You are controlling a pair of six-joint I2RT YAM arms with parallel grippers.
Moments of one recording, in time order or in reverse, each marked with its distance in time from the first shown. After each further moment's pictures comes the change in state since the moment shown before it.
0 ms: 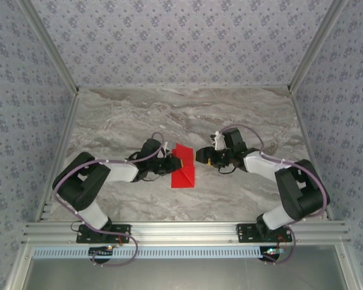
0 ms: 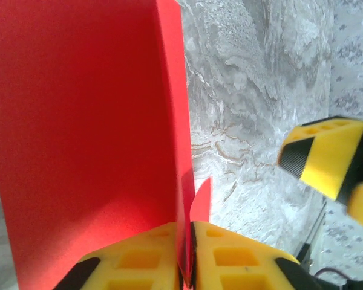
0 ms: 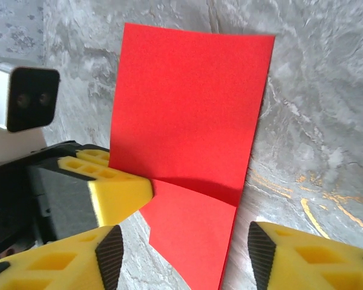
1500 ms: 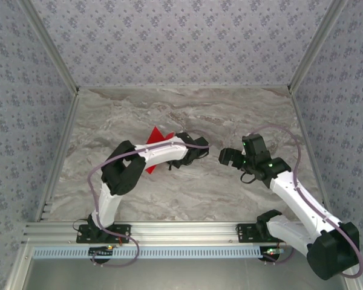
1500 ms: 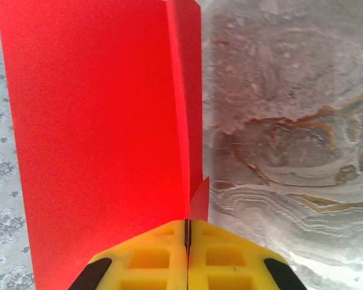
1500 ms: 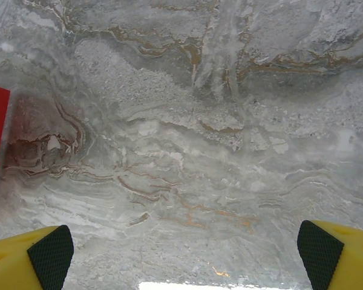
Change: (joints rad) left arm -0.299 0.452 0.936 -1.506 -1.228 0.365; right arm -0.040 -0.525 0.003 -0.583 0.606 -0.032
